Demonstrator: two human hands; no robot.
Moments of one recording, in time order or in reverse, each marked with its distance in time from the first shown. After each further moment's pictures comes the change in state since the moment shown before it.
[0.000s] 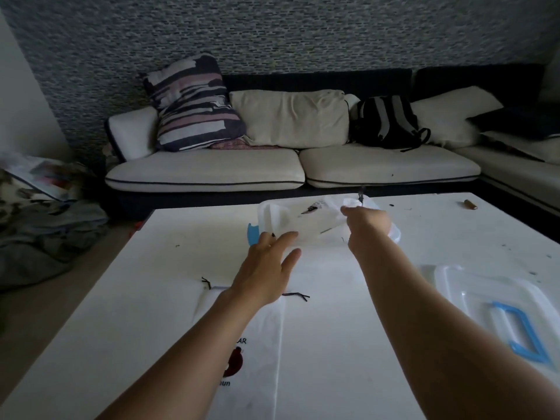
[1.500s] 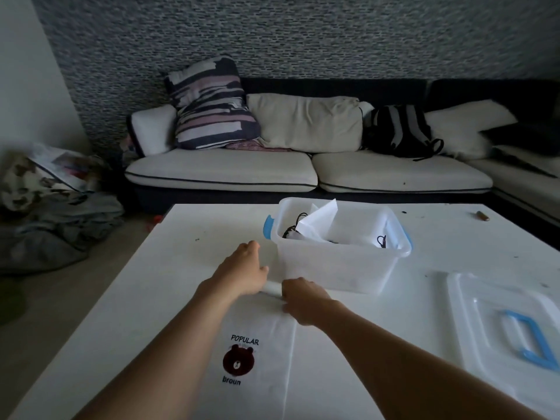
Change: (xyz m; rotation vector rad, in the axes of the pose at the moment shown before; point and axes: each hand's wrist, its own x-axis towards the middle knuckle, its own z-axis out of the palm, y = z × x) left_hand -0.020 -0.055 -0.045 0.123 -0.229 -0.327; right_hand -0.081 0.128 0.046 -1.519 -0.825 -0.643
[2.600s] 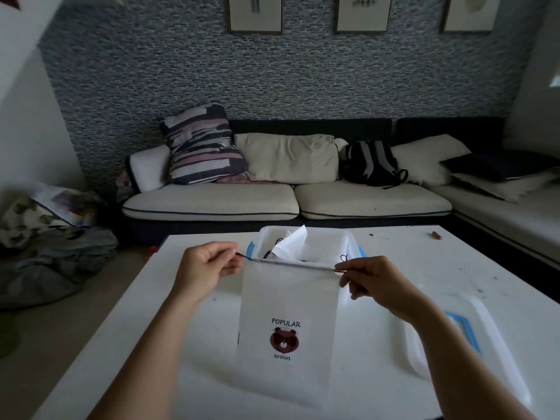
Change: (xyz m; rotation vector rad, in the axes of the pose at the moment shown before) left_hand -0.091 0.026 -0.066 -1.114 0.333 0.178; right_hand -0.175 0.099 -0.120 0.999 0.387 -0.027
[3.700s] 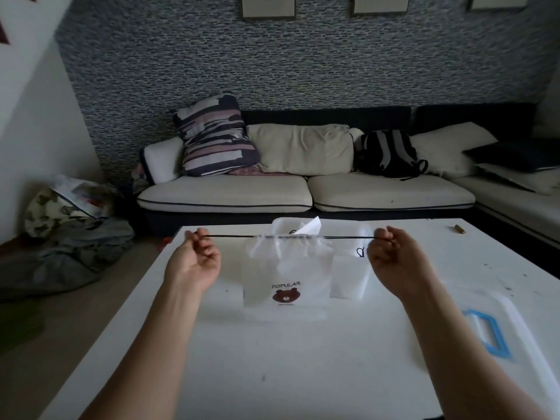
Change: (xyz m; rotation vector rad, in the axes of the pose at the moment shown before) left_hand 0.035 -0.008 -0.037 -1.119 0.210 -0.397; right_hand 0.032 -0.012 0.008 1.467 0.132 0.135
